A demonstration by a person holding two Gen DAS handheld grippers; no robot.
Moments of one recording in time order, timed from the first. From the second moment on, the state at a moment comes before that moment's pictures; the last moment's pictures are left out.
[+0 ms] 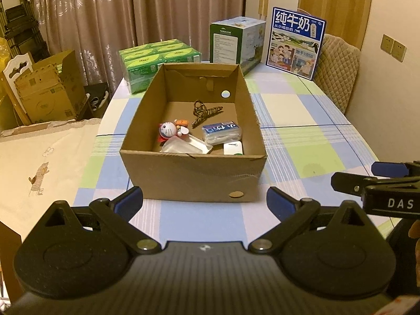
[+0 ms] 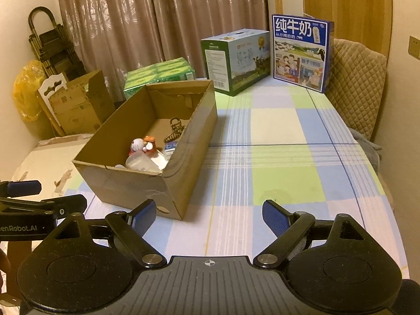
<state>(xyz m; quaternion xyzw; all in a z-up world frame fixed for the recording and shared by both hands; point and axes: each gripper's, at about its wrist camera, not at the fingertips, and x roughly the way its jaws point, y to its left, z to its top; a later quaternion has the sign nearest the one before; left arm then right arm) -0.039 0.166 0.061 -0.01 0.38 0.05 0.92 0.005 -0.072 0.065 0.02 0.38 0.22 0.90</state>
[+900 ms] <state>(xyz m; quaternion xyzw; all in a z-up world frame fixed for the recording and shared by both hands) -0.038 0.164 0.052 -0.01 0.39 0.05 0.92 0.004 -0.074 0.062 0.02 0.39 0.22 0.90</state>
